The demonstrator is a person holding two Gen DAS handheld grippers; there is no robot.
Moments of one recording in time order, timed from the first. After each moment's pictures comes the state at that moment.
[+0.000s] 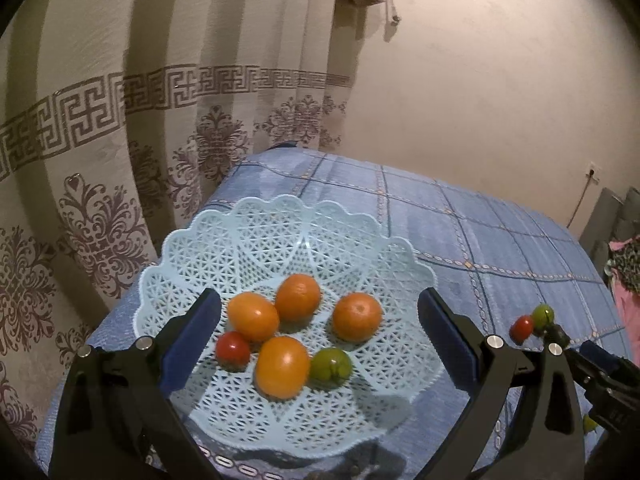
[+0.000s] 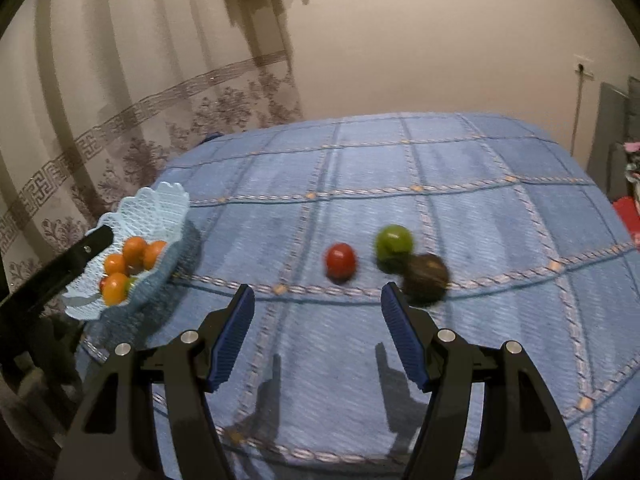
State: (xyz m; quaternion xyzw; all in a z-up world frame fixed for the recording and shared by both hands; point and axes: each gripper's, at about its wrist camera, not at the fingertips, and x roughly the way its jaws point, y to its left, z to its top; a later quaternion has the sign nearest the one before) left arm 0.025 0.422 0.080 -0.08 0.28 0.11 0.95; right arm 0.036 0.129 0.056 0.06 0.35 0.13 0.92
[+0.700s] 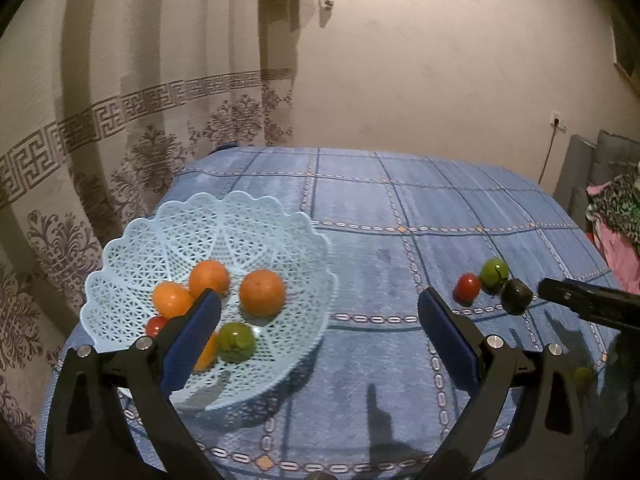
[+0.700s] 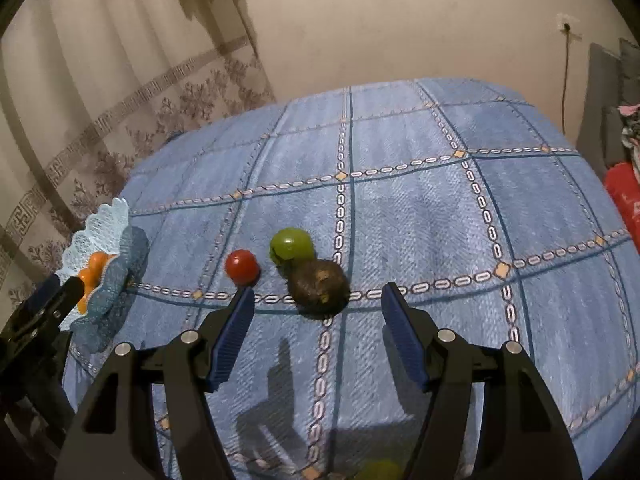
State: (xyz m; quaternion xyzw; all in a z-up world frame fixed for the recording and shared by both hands) left arm 0.024 0.345 0.079 -0.01 0.30 0.05 0.95; right arm 0.086 0.052 0.046 0.09 0.41 0.12 0.90
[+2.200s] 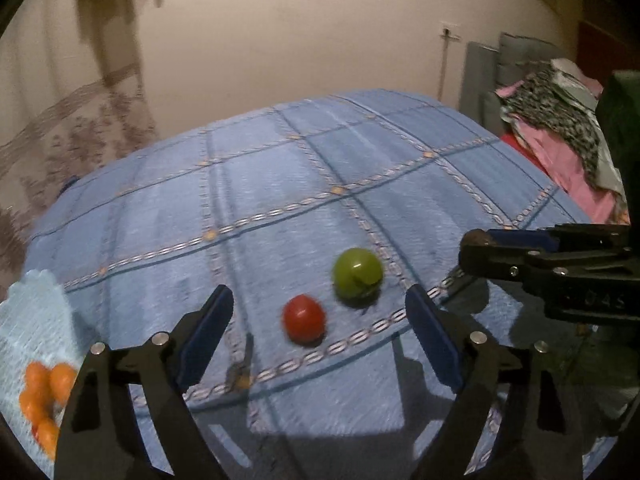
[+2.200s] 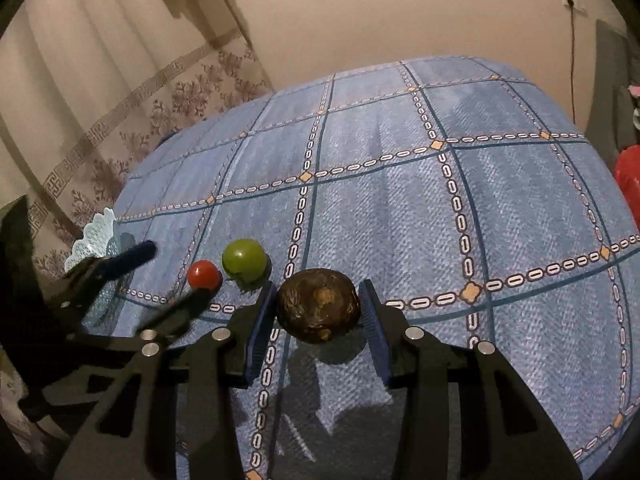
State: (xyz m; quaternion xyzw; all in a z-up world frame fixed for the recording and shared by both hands) left arm 0.120 0.205 0.043 0.10 0.38 -0.16 0.91; right arm 0.113 -0.001 0.035 0.12 0.43 0.15 0.88
